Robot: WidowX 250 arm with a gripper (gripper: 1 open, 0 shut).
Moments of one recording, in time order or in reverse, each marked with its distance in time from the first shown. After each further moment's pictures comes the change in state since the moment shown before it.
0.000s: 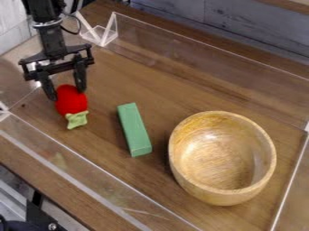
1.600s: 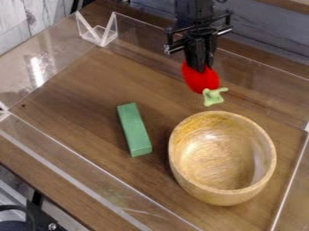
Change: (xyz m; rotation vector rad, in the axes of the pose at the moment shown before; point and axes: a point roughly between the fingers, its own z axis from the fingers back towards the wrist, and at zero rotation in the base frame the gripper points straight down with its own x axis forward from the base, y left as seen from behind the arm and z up) arm -0.109 -0.173 0.035 -0.097 -0.110 0.132
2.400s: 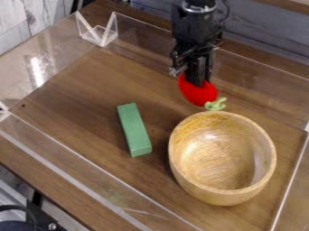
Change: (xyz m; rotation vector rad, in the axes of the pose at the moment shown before) arm 0.002 -0.001 -0.025 -0.058 -0.078 0.170
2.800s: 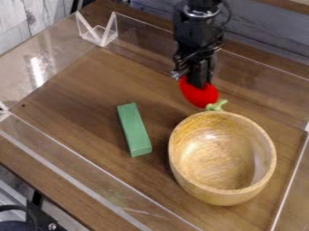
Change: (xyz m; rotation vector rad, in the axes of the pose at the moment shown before) arm -0.003 -0.003 -0.001 -0.011 -0.026 0.025
